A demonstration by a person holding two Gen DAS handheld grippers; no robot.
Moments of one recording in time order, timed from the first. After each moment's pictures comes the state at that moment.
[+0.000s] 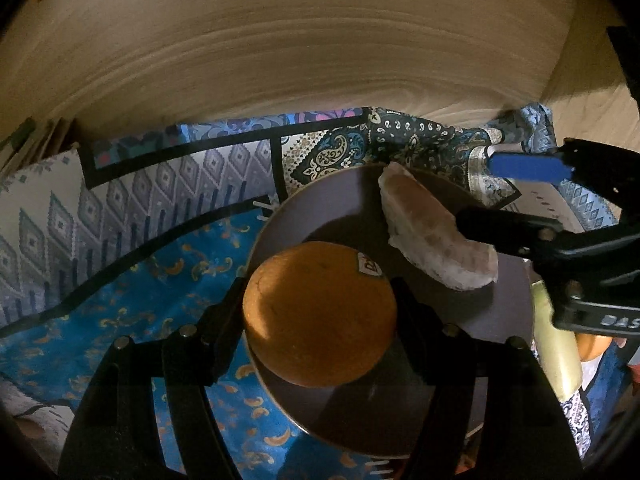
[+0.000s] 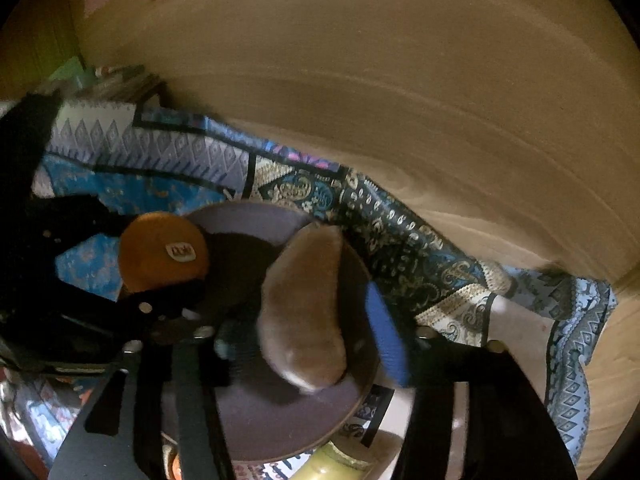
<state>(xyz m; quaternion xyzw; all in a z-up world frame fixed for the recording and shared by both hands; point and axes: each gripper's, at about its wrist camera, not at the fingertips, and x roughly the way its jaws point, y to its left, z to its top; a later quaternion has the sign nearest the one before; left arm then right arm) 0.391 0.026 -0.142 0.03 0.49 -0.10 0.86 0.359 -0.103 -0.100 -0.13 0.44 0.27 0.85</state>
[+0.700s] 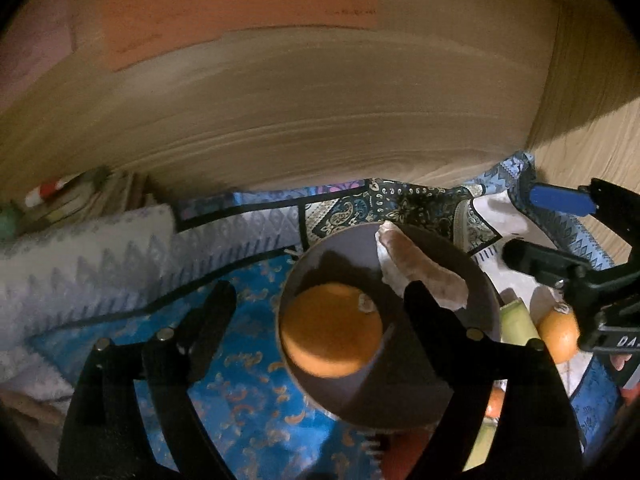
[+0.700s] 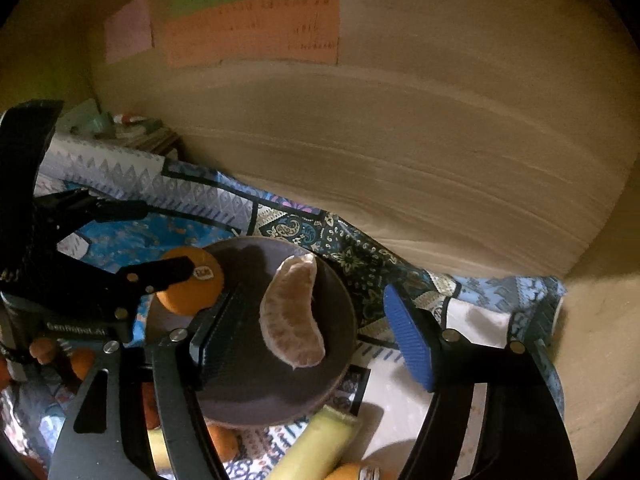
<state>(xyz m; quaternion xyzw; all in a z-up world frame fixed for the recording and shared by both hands) 0.341 0.048 -0.082 0.03 0.40 -0.07 0.91 0.308 -0.131 -0.056 -0.11 0.36 0.24 0.90</state>
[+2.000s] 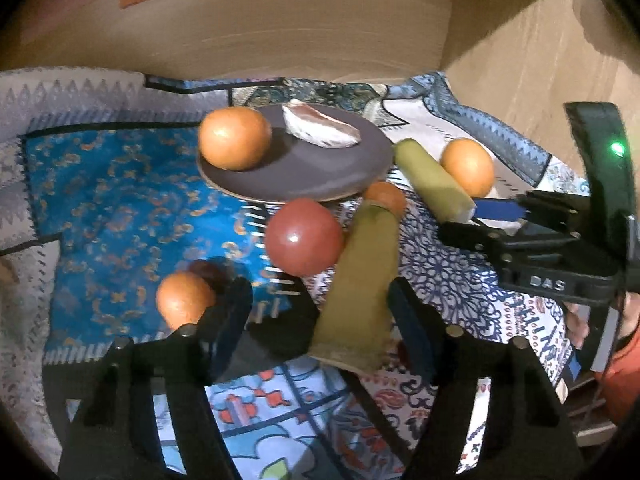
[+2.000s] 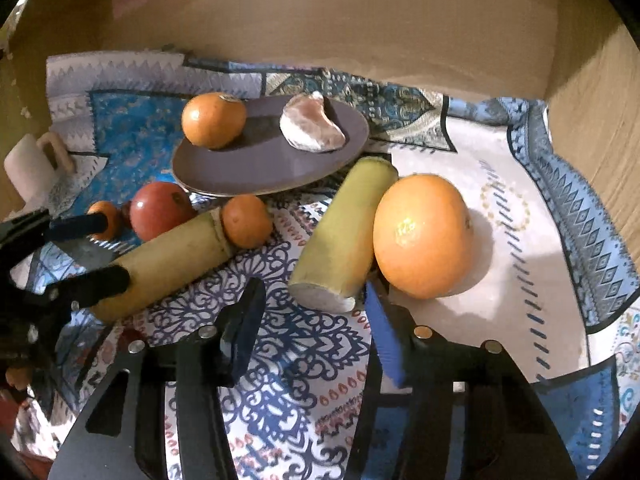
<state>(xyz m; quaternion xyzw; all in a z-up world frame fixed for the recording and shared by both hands) 0.189 0.007 -0.133 0.02 0.43 -0.14 0.89 0.205 -0.171 -0.144 -0.05 0.44 0.21 0.87</state>
